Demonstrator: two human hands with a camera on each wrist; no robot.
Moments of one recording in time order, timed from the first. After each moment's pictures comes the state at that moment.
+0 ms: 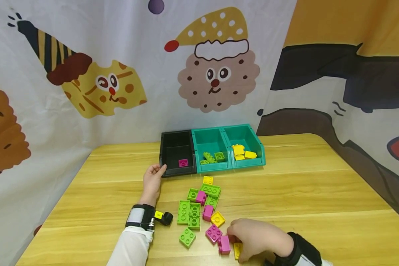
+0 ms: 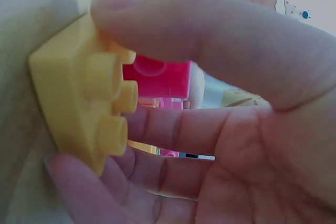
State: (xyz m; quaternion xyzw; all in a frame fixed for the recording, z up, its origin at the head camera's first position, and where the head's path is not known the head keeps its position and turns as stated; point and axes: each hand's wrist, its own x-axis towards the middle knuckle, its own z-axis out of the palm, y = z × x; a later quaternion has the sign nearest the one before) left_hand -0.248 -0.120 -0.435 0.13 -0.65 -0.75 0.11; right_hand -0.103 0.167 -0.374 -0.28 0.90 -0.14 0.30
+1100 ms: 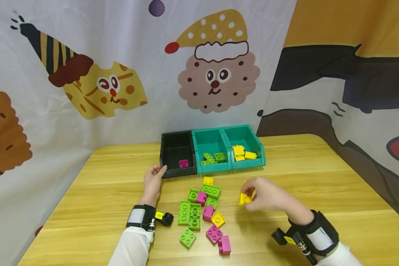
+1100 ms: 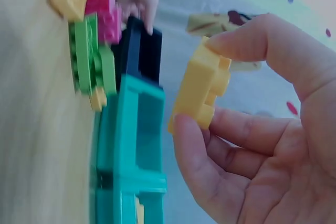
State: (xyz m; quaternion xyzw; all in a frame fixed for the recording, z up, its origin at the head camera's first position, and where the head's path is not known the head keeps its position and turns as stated) left_hand -0.247 -0.119 -0.437 0.13 -0.64 -0.75 0.11; right_hand -0.149 0.215 -0.334 -0.28 0.92 -0.27 0.06
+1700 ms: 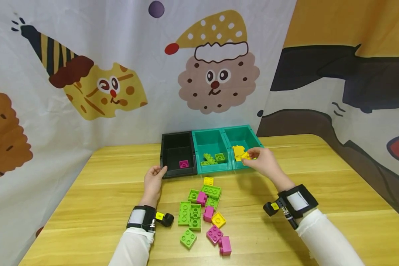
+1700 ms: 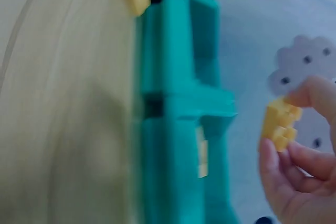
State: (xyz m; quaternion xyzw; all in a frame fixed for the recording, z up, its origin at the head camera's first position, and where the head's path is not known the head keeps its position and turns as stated) left_hand -0.248 -0.119 -0.436 0.13 -0.65 -0.74 0.11; right_hand -0.232 0.231 -0.349 -0.07 0.93 -0.34 -0.10
